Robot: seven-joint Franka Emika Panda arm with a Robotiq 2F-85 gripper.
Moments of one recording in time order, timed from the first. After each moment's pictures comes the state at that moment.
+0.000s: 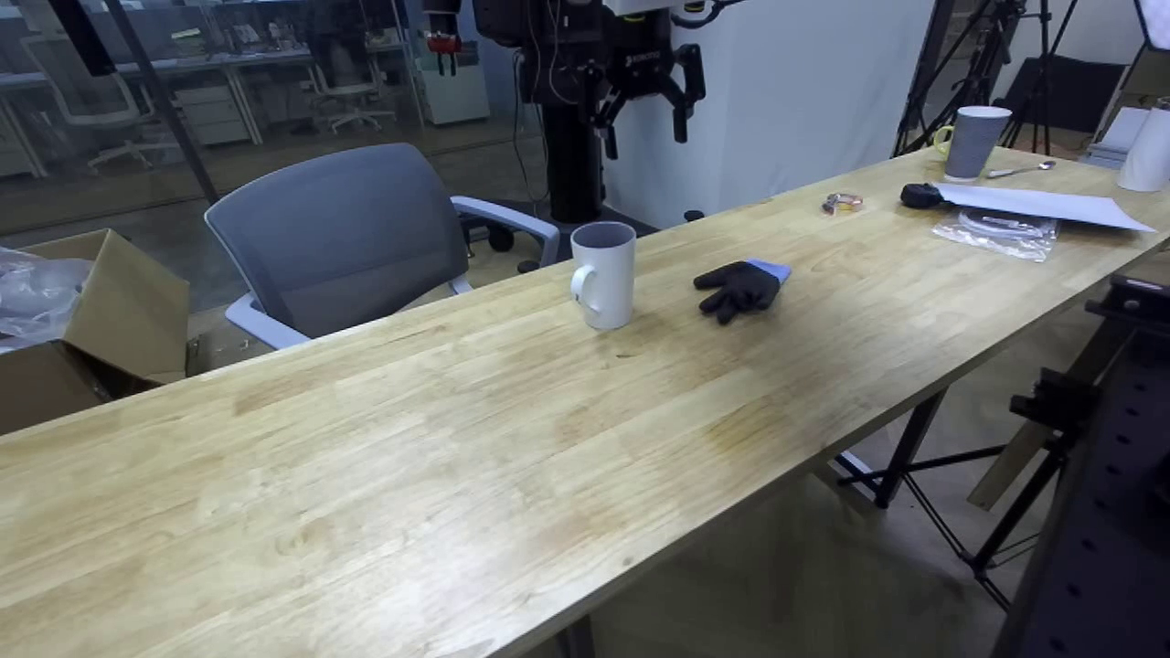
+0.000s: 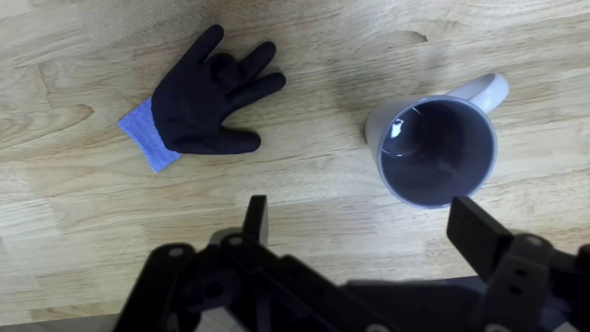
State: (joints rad) arm -0.21 0.73 -0.18 -1.64 0.05 2.30 0.02
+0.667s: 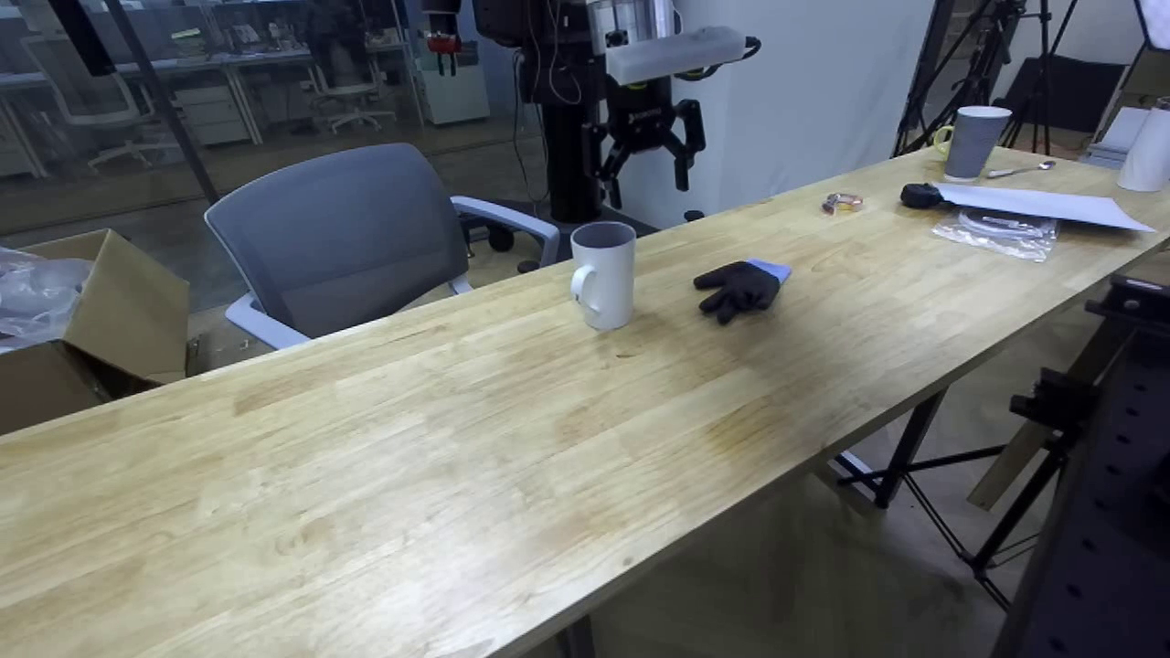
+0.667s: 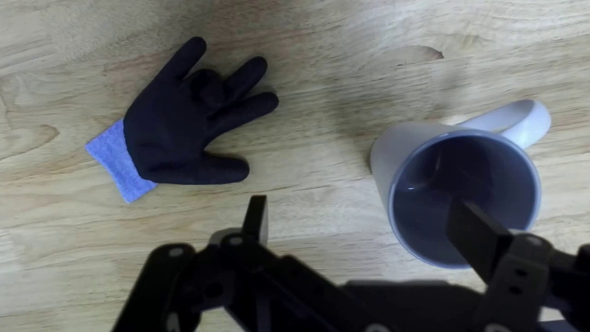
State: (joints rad) arm -0.21 0.83 -0.17 -1.64 0.06 2.37 0.02
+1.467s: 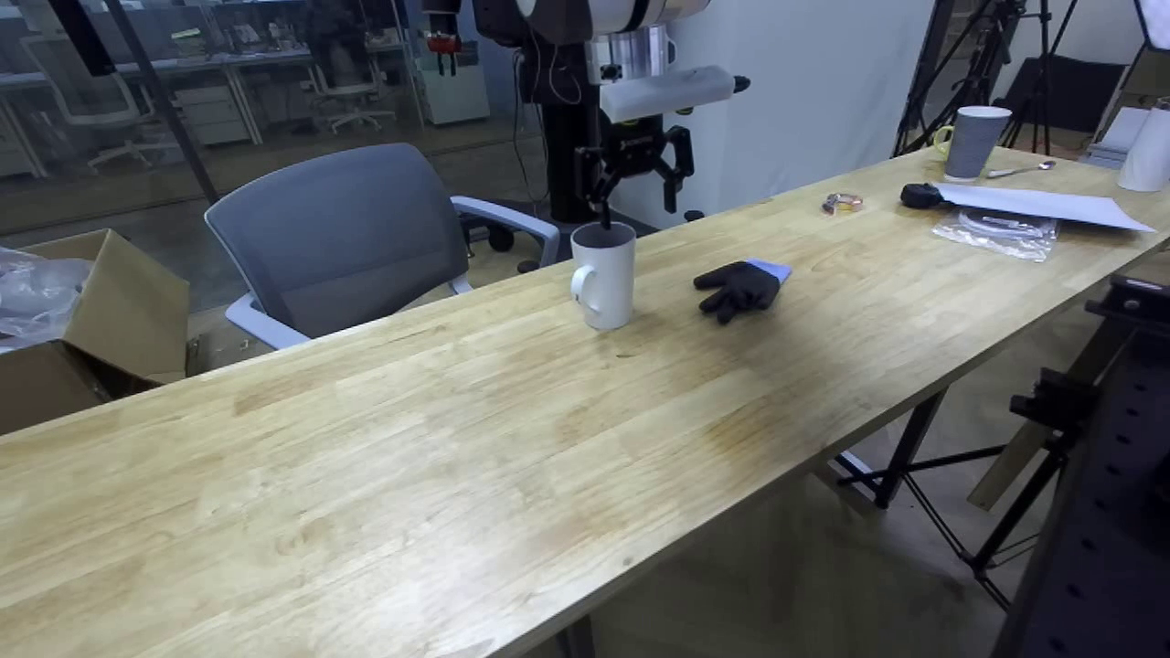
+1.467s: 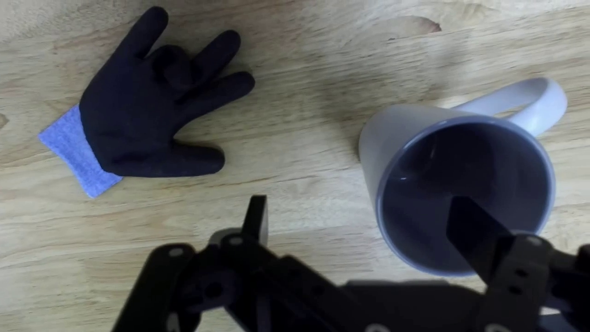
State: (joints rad) arm -0.21 0.88 -0.15 -1.64 0.08 2.48 0.02
